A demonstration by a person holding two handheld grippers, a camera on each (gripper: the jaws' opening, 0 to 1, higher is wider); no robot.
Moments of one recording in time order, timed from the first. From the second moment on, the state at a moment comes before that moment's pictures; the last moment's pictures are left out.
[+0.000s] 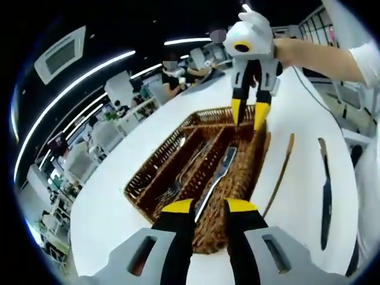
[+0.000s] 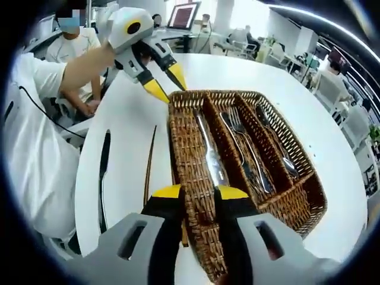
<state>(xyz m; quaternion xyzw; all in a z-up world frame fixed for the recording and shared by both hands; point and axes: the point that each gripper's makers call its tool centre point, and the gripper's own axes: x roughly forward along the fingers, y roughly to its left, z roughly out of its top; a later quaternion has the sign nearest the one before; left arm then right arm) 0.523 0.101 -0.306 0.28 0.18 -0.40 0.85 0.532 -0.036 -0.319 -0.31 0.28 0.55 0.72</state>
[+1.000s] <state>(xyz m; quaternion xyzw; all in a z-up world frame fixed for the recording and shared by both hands) 0.449 0.106 -0.343 0.16 0.17 -0.40 0.88 0.489 -0.032 -0.321 -0.28 0.24 0.58 0.73</state>
